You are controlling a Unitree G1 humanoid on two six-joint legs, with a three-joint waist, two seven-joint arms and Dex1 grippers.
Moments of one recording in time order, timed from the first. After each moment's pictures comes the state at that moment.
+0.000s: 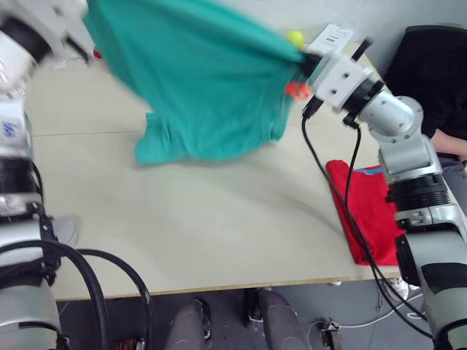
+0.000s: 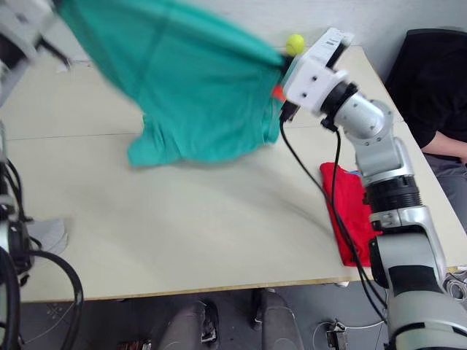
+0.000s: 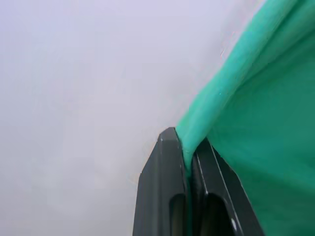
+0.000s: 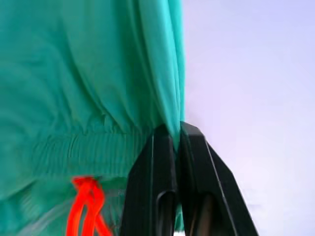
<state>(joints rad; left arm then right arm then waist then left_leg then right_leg) -1.18 0.91 0.04 0.51 0.20 -0.31 -0.33 -1.04 -0.64 0.14 0.47 -0.20 -0.46 0.38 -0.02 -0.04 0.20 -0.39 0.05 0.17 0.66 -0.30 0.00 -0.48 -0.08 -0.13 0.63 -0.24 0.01</state>
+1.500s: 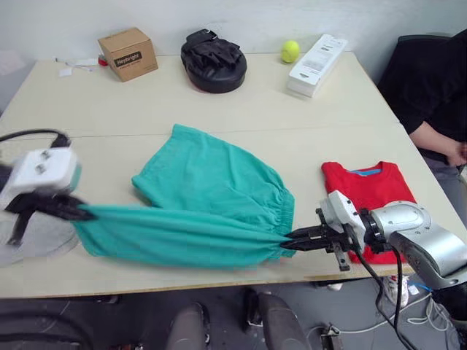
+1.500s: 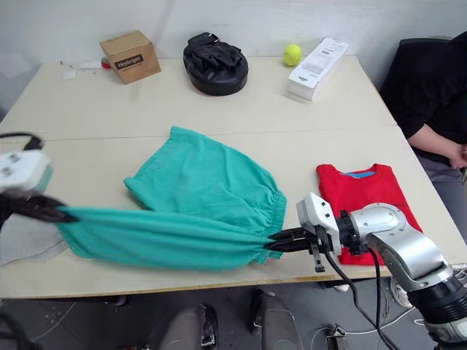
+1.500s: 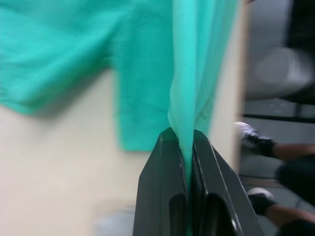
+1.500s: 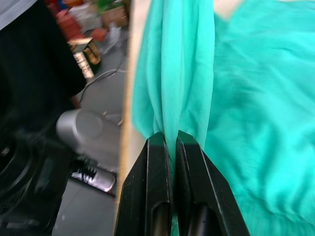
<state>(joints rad) 0.78 2.12 0.69 0.17 -0.95 -0.01 -1.04 -0.27 -0.89 0.15 -0.28 0.67 0.39 1.20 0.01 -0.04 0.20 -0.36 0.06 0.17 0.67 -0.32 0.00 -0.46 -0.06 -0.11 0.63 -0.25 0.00</state>
